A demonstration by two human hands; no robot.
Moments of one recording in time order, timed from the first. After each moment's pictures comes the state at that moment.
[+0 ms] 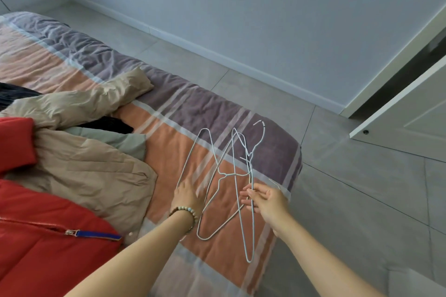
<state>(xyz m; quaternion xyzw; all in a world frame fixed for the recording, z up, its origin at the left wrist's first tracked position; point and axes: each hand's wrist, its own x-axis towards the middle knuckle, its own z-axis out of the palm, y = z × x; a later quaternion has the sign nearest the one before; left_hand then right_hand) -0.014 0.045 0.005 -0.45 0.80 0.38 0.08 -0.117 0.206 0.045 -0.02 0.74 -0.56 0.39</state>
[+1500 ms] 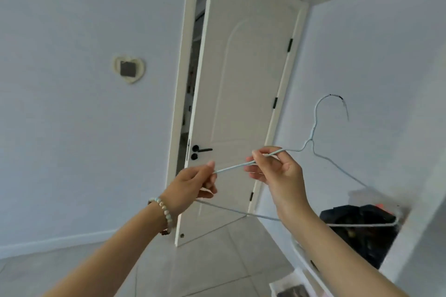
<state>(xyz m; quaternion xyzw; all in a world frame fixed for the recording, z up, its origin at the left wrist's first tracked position) -0.171 0.374 0.563 0.23 0.67 0.71 0.03 -0.122 0.539 0.594 -0.06 0.65 -0.70 -0.28</state>
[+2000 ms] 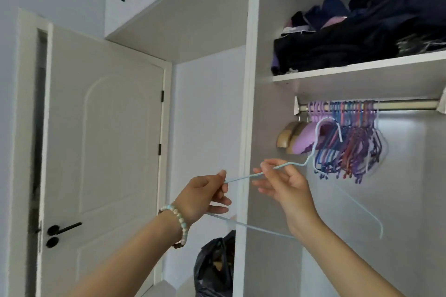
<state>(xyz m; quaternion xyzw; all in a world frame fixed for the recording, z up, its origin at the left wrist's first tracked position) -0.043 0.664 0.709 0.41 0.60 0.67 0.16 0.065 0.797 0.705 0.03 0.61 -0.62 -0.49</state>
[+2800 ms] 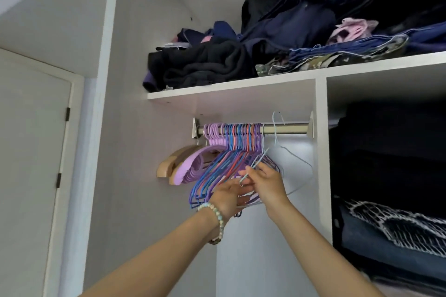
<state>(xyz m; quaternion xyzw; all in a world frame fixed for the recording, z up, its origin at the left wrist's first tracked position) 0.119 1.029 0.750 0.46 0.48 0.68 0.32 0.189 1.102 0.766 0.18 0.66 -0.48 -0.55</state>
